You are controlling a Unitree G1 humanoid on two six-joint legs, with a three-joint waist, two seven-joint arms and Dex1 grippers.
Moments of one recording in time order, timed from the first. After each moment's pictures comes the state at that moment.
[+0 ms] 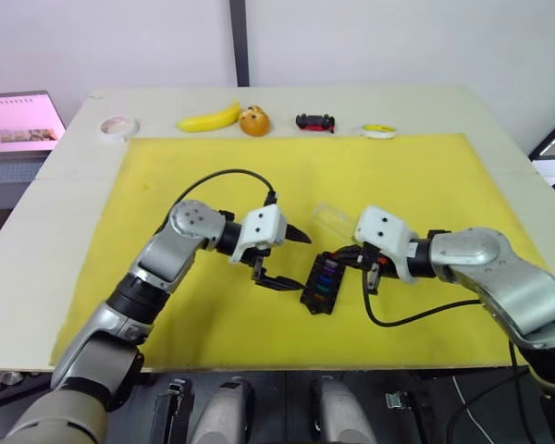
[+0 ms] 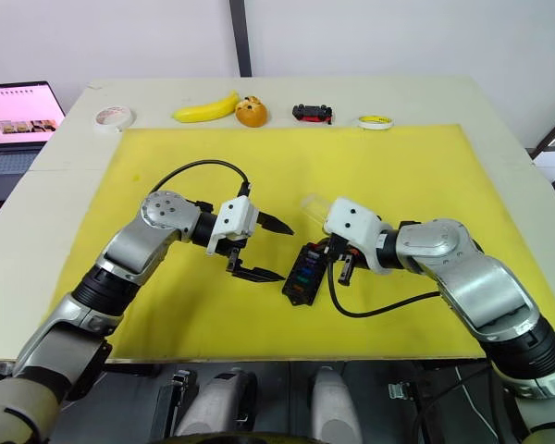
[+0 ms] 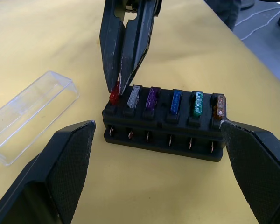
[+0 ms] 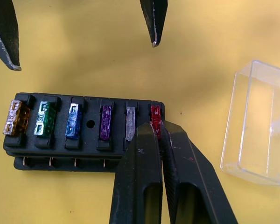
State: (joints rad) left arm -0.72 0.47 -0.38 0.10 -0.23 0.21 -1.30; right arm -0.45 -0.89 0.20 -0.53 0.33 0.89 0.83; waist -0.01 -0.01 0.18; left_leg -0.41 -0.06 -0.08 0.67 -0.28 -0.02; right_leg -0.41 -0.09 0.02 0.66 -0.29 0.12
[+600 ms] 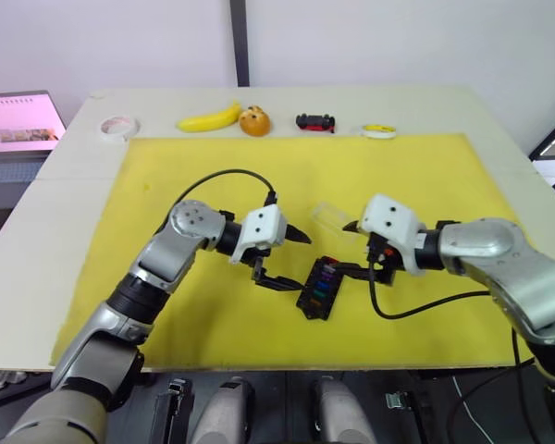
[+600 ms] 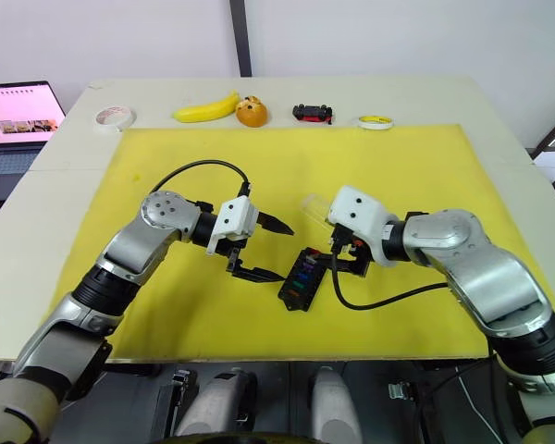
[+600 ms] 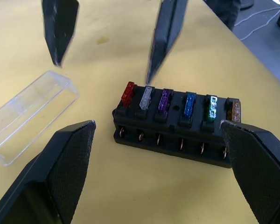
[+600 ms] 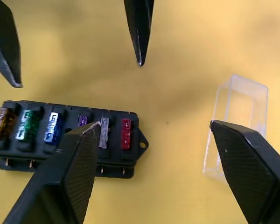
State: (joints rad) left arm -0.72 0.47 -0.38 0.10 -0.23 0.21 -1.31; right arm -0.49 -0.92 0.11 -0.56 0.38 0.93 0.85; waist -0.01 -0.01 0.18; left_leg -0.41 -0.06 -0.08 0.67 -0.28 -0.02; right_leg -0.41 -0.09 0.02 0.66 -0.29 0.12
